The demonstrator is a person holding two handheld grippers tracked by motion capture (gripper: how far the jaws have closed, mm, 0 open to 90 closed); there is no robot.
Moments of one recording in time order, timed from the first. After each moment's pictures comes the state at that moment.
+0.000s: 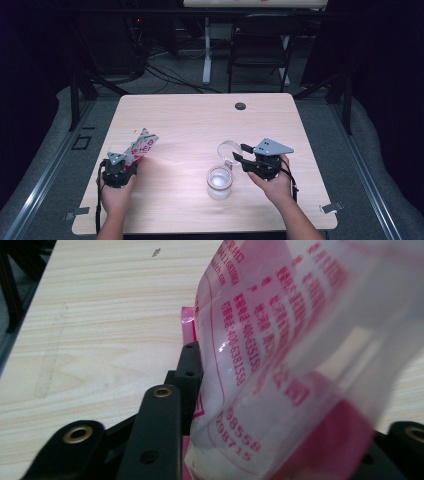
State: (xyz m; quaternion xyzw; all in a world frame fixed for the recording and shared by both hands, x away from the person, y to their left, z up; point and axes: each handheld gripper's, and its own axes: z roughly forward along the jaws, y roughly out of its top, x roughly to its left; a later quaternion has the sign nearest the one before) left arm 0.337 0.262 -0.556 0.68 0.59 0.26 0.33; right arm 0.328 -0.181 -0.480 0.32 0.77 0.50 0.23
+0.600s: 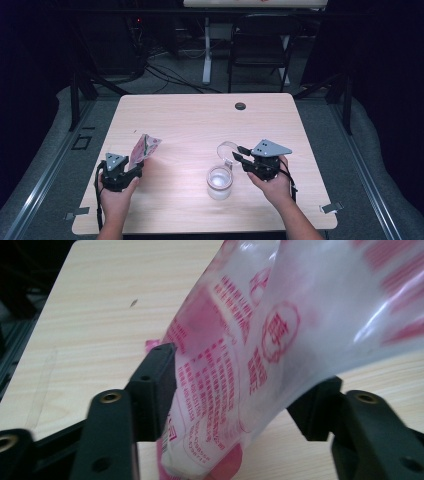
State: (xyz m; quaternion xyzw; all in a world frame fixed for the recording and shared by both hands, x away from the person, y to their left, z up) left arm 0.312 0.243 -0.526 0.69 0.54 0.29 0.39; right arm 0.325 -0.178 -0.479 0.31 0.78 0.49 0.24
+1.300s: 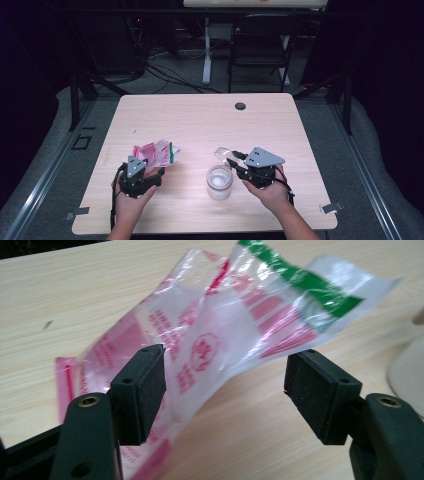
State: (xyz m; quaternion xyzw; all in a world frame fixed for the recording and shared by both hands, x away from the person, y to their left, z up) left arm 0.299 0.193 -0.526 0.75 0.46 0.26 0.40; right arm 0.303 -0.160 -0.475 0.25 0.80 0.48 0.27
